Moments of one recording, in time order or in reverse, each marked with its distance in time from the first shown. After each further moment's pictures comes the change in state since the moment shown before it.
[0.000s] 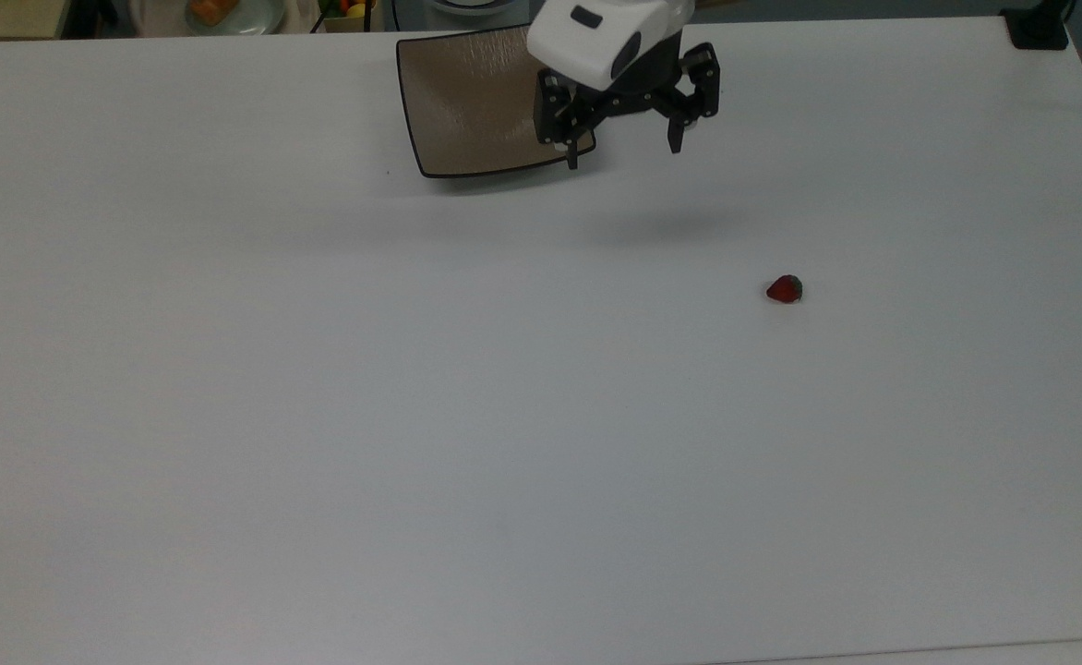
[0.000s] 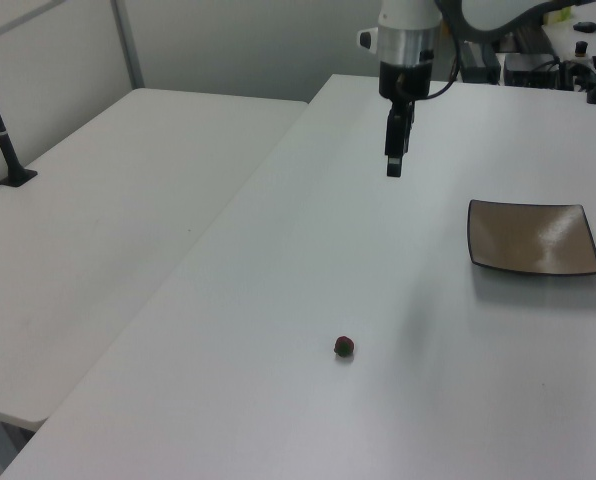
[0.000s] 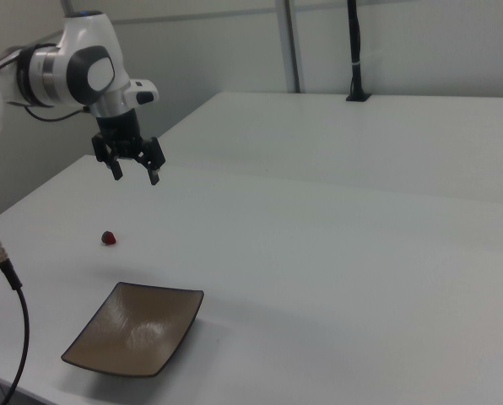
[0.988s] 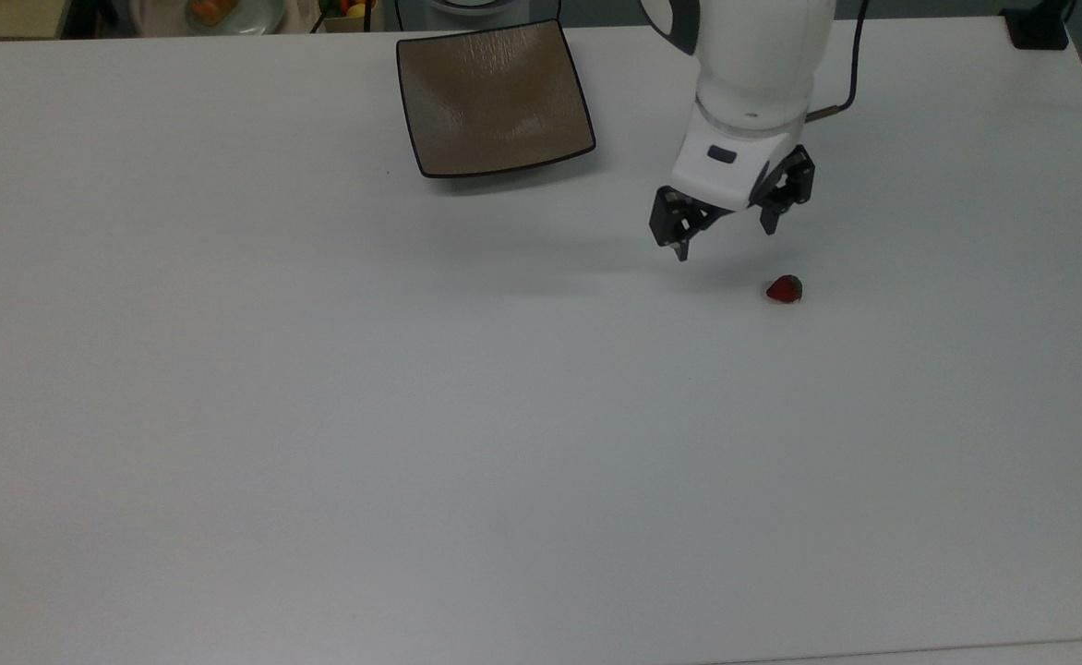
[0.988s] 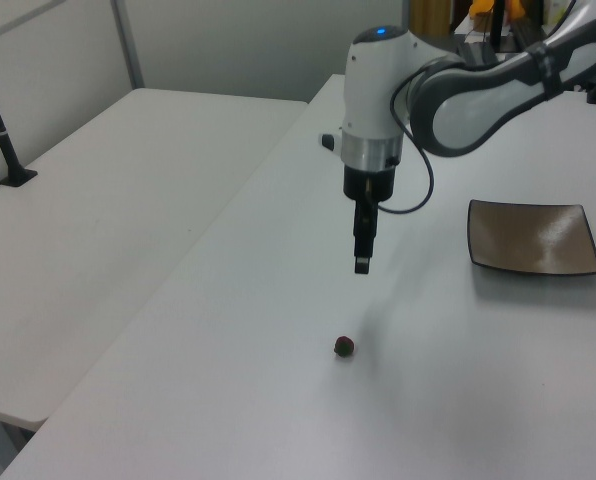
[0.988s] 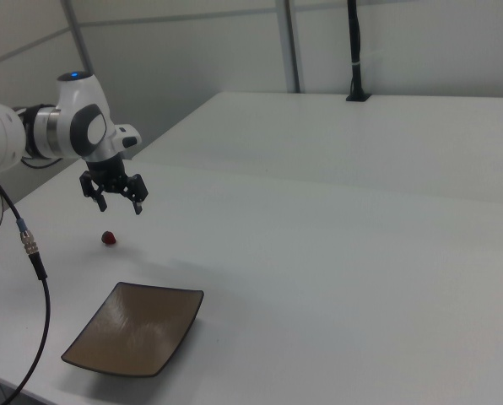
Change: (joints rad) arm 0.116 0.209 0.039 0.000 0.000 0.248 0.001
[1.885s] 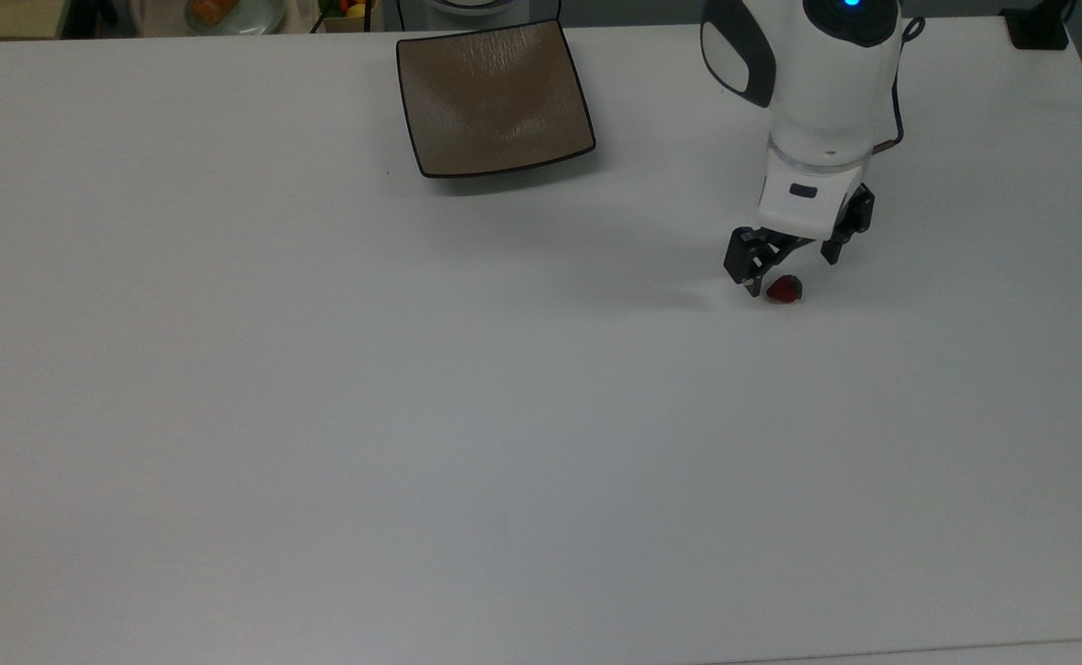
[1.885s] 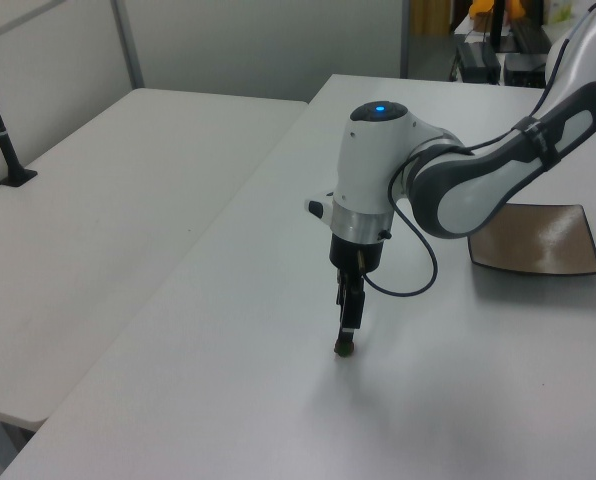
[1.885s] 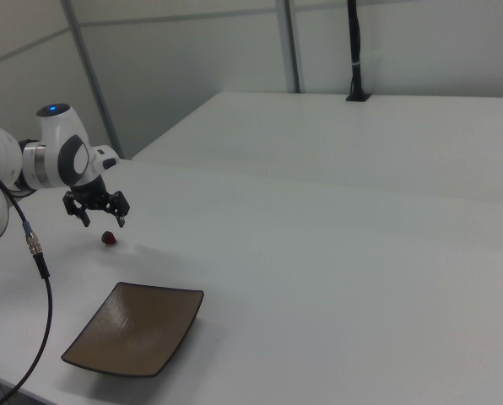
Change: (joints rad) arm 0.111 0.124 0.004 0.000 -0.031 0.221 0.012
